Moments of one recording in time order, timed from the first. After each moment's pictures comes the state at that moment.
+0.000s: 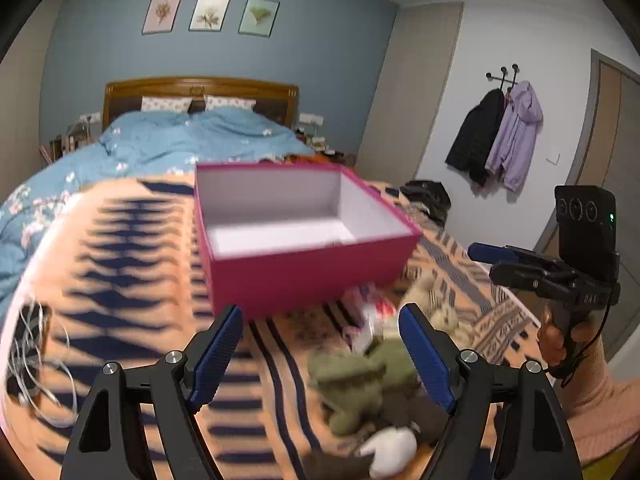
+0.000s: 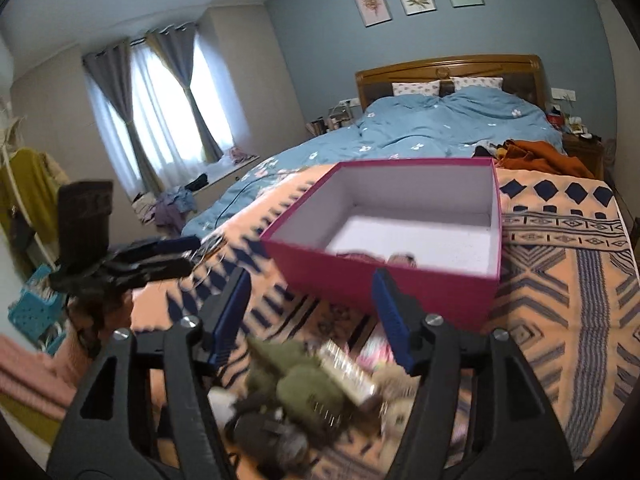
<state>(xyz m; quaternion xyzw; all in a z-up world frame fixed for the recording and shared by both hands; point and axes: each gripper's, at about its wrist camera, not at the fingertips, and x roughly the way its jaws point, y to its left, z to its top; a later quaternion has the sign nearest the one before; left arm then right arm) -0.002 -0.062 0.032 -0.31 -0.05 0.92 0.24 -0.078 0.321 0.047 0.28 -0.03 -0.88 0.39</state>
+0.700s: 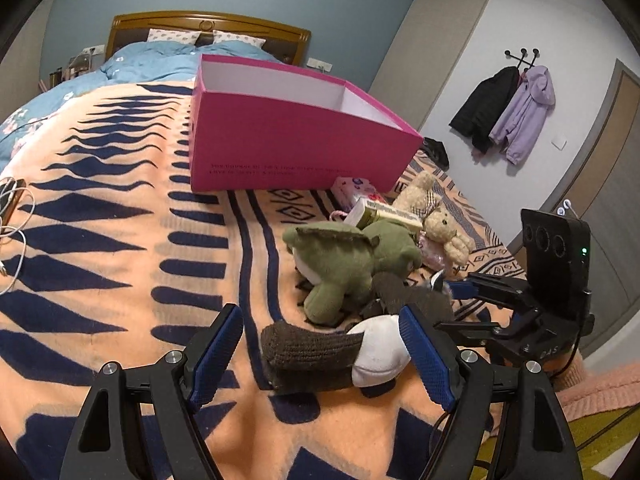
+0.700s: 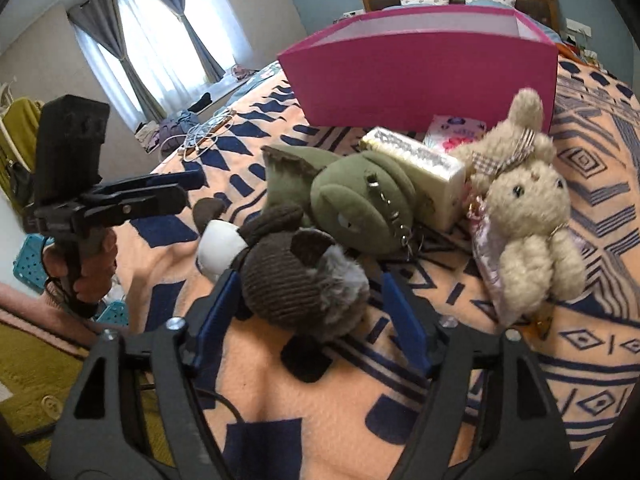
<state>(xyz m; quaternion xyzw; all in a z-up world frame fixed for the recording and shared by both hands) 0.038 -0.054 -0.044 -0.40 -0.09 0.88 0.24 -0.035 0.293 -0.076 0.41 -0.02 -0.82 0.40</state>
